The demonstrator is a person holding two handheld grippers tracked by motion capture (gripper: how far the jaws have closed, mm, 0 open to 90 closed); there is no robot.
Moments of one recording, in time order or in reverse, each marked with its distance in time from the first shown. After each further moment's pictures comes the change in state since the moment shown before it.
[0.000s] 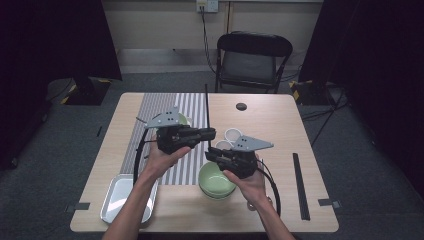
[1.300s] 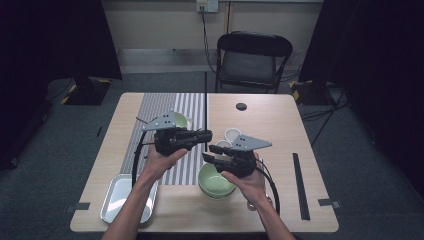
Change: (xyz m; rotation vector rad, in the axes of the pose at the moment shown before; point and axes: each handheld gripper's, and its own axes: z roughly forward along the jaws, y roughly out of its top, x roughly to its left) left arm 0.007 -0.020 -0.004 -0.006 0.009 -0.014; right arm 0.002 0.004 0.002 0.006 -0.002 -0.012
